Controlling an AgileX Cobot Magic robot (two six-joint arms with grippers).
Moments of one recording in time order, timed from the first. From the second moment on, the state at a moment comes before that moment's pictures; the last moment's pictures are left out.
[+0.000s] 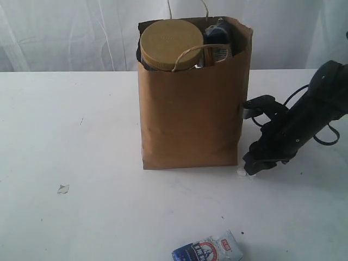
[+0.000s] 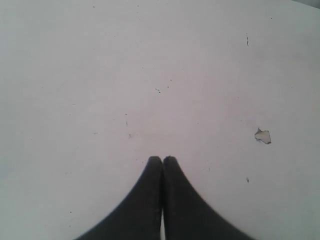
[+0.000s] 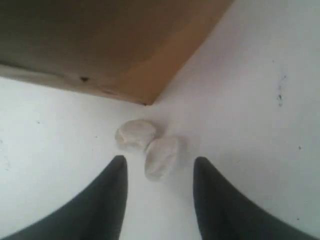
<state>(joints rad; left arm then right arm) 0.11 0.00 0.02 -0.11 0.50 -0.14 0.11 1.91 -1.12 0.50 0.74 -0.85</state>
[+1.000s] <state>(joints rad) 0.11 0.00 0.02 -0.11 0.50 -0.14 0.17 1.64 -1.12 0.44 1.21 -0.65</state>
